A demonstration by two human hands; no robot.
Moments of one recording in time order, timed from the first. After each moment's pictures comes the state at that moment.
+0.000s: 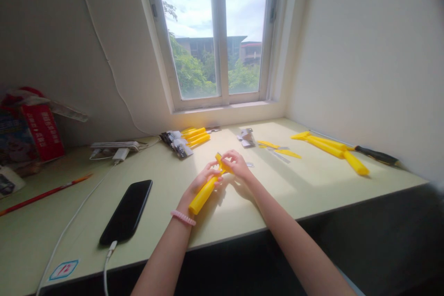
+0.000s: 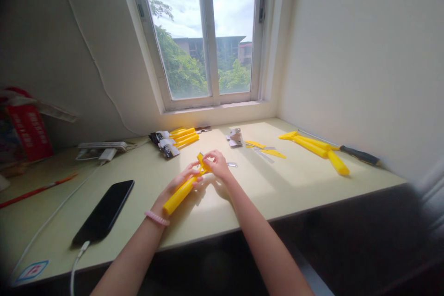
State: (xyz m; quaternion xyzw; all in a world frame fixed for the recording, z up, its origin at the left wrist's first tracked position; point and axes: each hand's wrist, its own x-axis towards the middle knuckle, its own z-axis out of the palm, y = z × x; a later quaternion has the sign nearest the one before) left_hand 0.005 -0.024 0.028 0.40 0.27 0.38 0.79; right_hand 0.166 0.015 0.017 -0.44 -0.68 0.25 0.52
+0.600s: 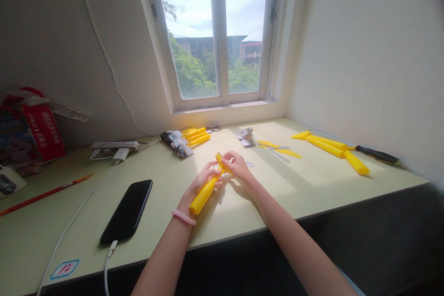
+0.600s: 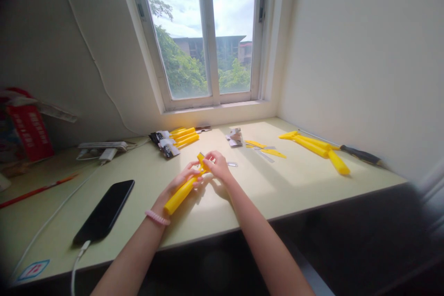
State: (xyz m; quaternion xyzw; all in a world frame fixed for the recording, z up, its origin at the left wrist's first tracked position) left_hand 0.006 -0.029 0.034 0.43 0.29 0.39 0.76; right_hand 0.164 0.009 0.015 -0.47 -0.67 0.26 0.52
